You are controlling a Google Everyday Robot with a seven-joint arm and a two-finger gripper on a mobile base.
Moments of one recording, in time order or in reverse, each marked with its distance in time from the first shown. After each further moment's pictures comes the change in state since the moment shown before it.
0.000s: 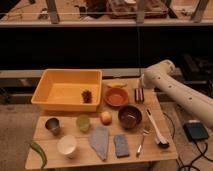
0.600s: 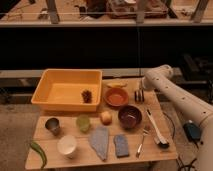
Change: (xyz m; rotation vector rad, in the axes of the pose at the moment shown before) arm 0.004 0.026 0.070 0.020 -0.028 -0.022
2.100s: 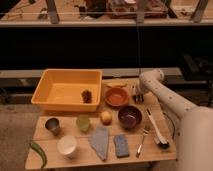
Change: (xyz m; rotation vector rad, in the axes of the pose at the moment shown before) arm -0.016 -0.010 0.056 -0.003 -0.085 -0.098
